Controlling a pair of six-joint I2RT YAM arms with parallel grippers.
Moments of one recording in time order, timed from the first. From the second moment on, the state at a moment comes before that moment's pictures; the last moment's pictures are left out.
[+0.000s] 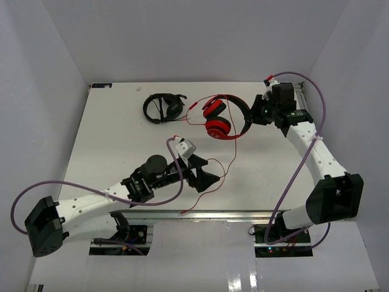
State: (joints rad) left arm -1.00 1.03 0.59 0.39 0.17 -0.37; right arm 0.21 1.43 1.29 -0.50 -0.25 0.33
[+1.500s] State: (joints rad) left arm -1.09 1.85 0.55 1.31 0.09 -0.05; right arm 0.15 1.30 1.25 -0.52 -0.41 0.49
